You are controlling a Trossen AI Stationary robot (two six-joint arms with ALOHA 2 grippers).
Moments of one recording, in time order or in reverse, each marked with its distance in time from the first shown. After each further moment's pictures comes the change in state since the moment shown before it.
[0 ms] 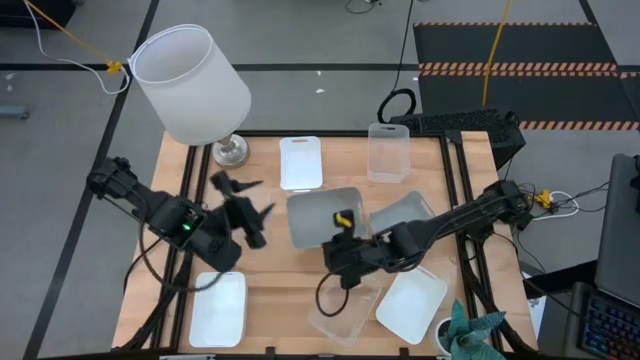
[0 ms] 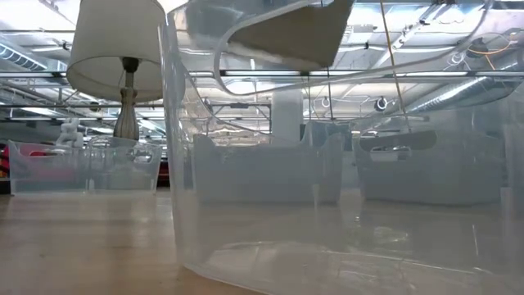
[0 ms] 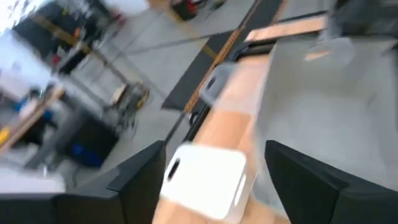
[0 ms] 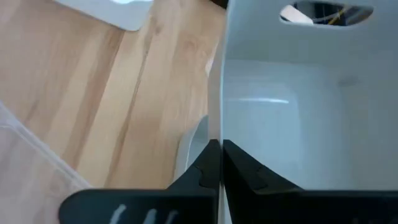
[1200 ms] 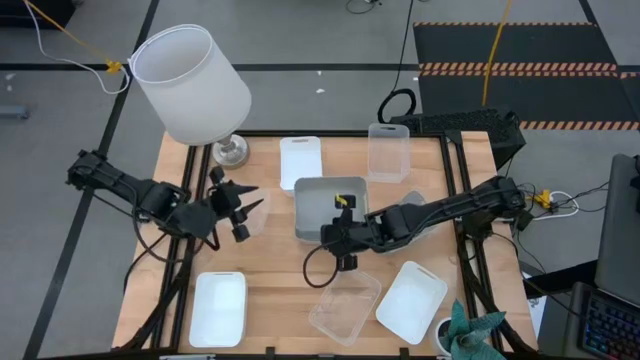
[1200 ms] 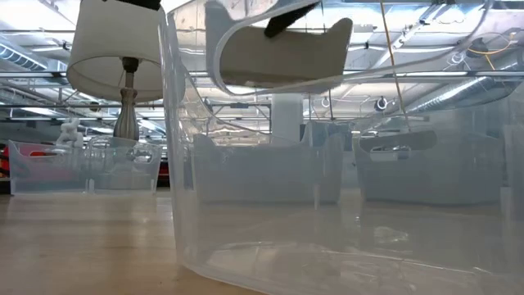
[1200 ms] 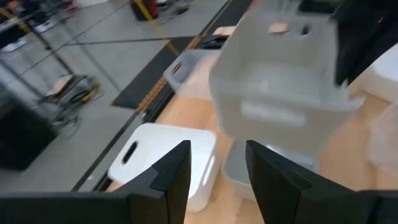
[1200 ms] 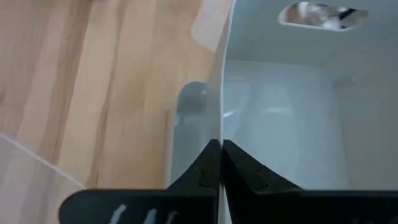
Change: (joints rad) left arm 0.108 -0.408 -0.553 0.533 0.266 0.230; right arm -0.117 0.024 0.009 -0.091 -0.097 0.081
